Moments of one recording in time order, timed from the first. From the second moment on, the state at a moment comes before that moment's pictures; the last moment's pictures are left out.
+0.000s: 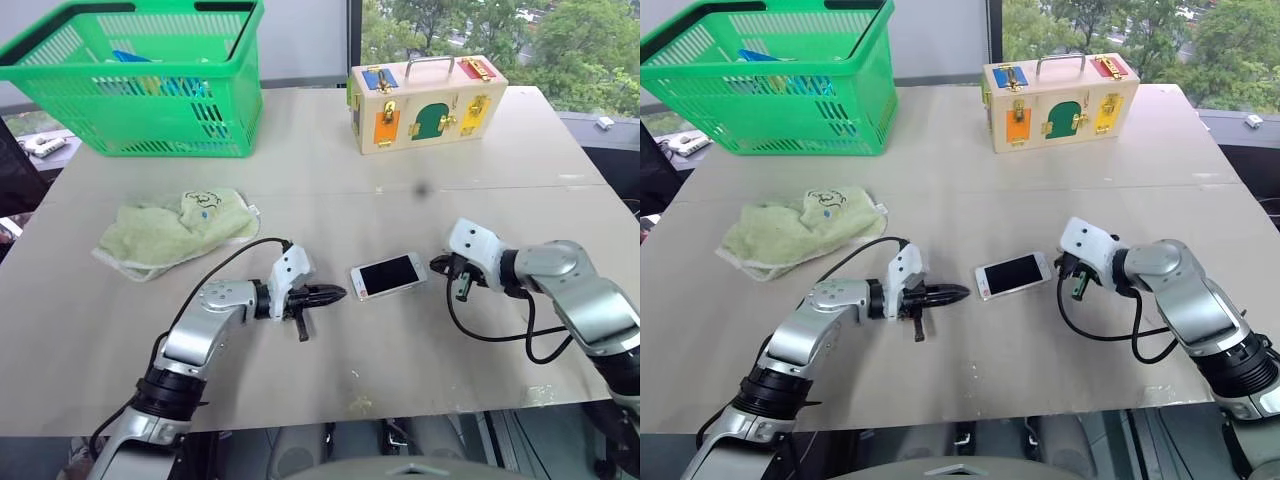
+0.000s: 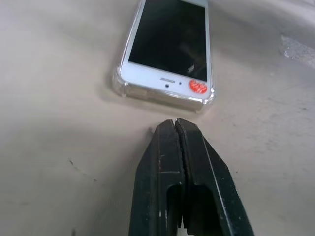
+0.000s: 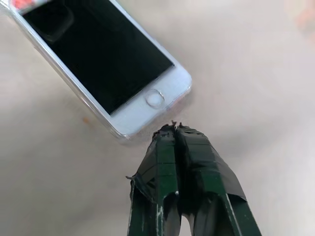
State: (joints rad) left arm -0.25 0.54 -0.17 -0.06 -0.30 0.41 -1.05; right arm -0.43 -0.74 0.28 -0.36 0.08 0.77 0.88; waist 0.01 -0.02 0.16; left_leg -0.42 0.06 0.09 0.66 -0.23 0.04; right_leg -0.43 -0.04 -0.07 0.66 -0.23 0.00
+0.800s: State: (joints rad) left arm -0.28 0.54 -0.20 -0.05 -0.29 0.40 -1.04; right arm -0.46 -0.76 0.29 -0.38 0.08 0.83 0.83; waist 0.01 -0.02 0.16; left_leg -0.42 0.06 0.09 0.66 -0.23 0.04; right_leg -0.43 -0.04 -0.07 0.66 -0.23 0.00
